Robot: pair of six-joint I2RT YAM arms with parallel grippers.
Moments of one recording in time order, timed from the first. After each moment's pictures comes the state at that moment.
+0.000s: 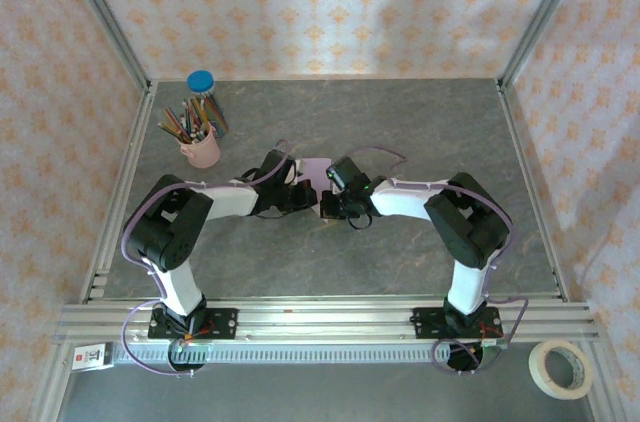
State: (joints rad) left arm -0.48 1.77 0.85 0.04 0.42 -0.76; right arm 0.73 1.83 0.99 -0.18 -0.22 0.67
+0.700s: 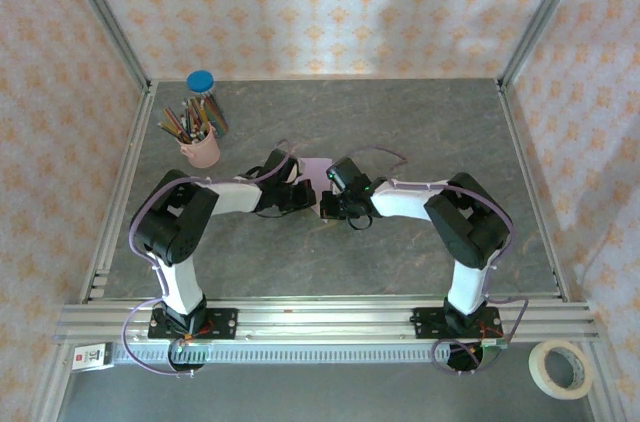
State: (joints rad) left arm -0.47 1.82 0.89 -0.01 0.37 -0.76; right arm 0.73 1.83 0.97 -0.16 -0.22 0.67
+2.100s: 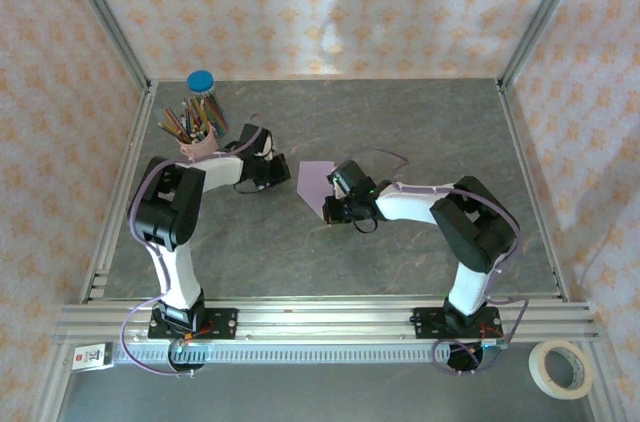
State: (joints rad) left arm -0.24 1.87 1.07 -0.20 0.35 -0.66; right arm 0.72 1.78 0.92 -0.16 -0.25 0.56
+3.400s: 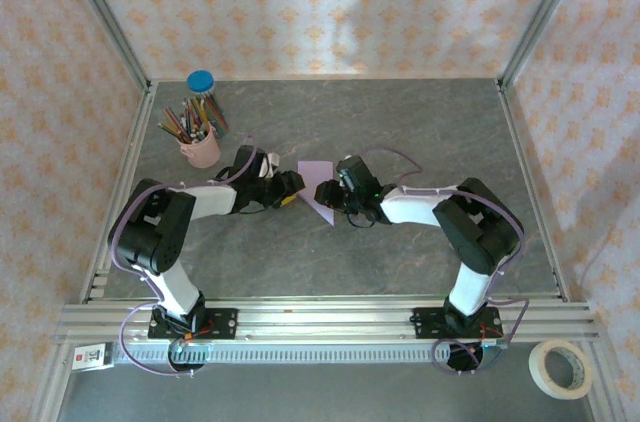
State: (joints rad) left arm -0.31 1.71 0.76 0.13 0.55 -0.91; right arm 0.71 1.76 0.86 0.12 -0.17 0.89
